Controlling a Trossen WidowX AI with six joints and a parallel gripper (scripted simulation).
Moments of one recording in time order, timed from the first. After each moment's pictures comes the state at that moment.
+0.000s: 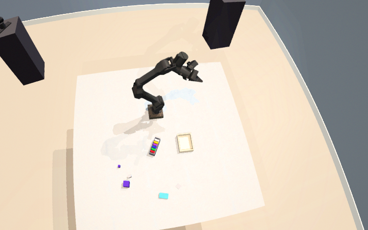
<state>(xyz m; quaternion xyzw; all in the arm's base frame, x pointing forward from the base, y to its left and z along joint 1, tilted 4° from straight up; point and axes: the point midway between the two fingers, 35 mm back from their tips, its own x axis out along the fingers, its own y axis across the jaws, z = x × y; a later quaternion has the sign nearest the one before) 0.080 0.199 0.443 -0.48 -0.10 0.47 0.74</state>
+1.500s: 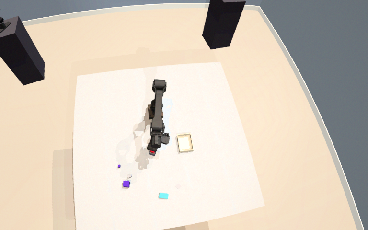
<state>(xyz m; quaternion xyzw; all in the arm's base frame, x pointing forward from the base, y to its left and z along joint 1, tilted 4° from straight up) 0.262 -0.085 0.095 -0.32 0.60 0.31 0.66</state>
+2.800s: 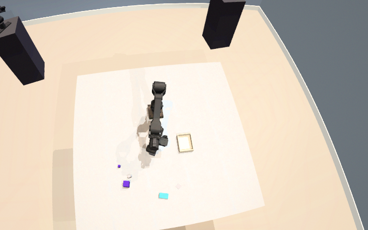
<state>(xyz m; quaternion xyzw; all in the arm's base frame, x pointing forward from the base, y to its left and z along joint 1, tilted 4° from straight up) 0.263 -0.091 0.061 -0.31 0.60 0.31 0.66</state>
